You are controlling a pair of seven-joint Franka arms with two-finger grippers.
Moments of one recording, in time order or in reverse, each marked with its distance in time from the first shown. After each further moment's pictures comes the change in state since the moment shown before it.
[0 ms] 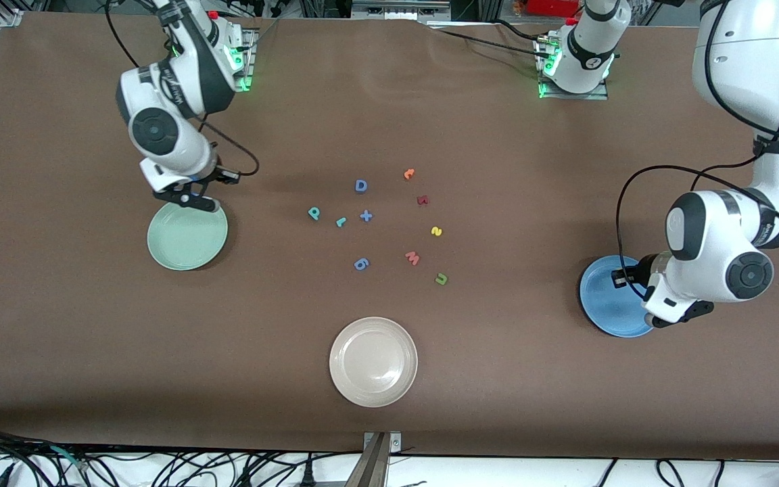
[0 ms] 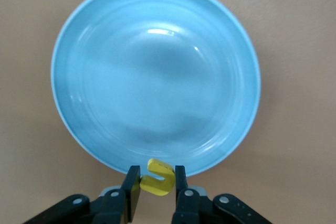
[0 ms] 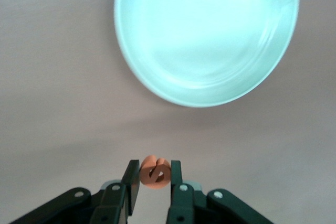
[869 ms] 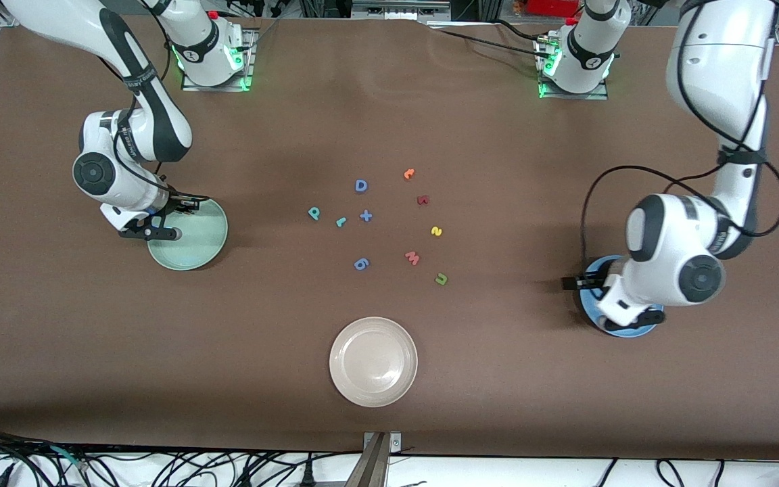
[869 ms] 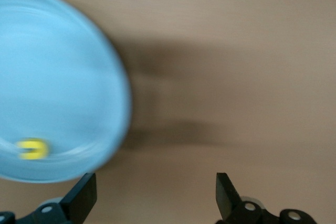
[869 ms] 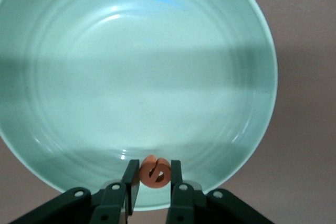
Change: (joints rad) left arm -0.072 0.012 -0.118 0.051 -0.051 0.051 -0.030; right arm -0.008 0.200 -0.218 0.000 0.000 0.270 -0.373
